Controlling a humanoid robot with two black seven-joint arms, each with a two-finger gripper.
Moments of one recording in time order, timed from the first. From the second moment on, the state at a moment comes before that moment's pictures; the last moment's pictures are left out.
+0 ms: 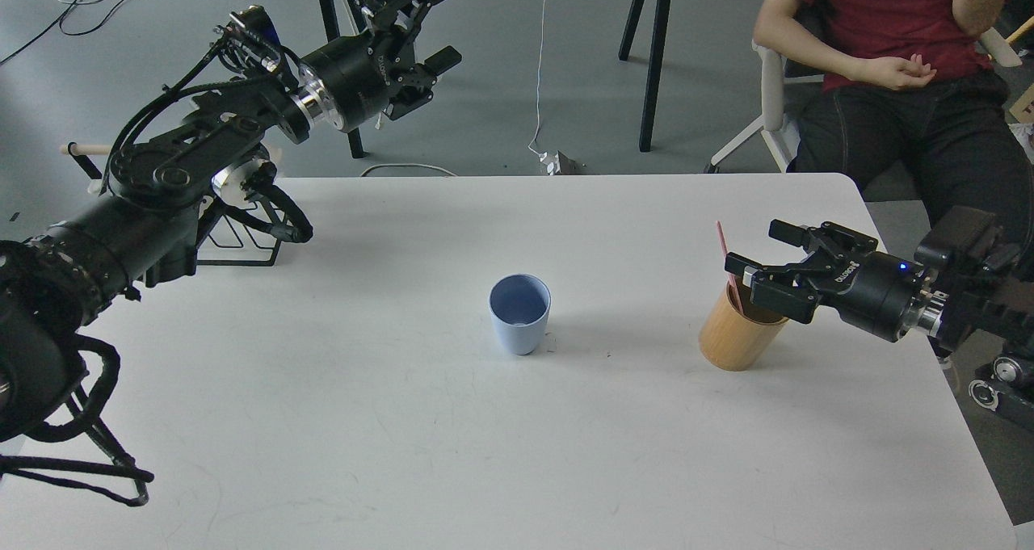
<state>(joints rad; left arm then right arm) -1.14 0.22 -0.30 -0.51 0.48 -0.49 -0.49 0.69 -0.85 0.24 1.21 -1.68 -0.32 0.49</state>
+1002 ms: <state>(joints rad) -1.11 0.22 -0.30 -0.51 0.44 -0.49 -0.49 0.71 -0.67 0.22 1.04 -1.72 -0.34 0.49</state>
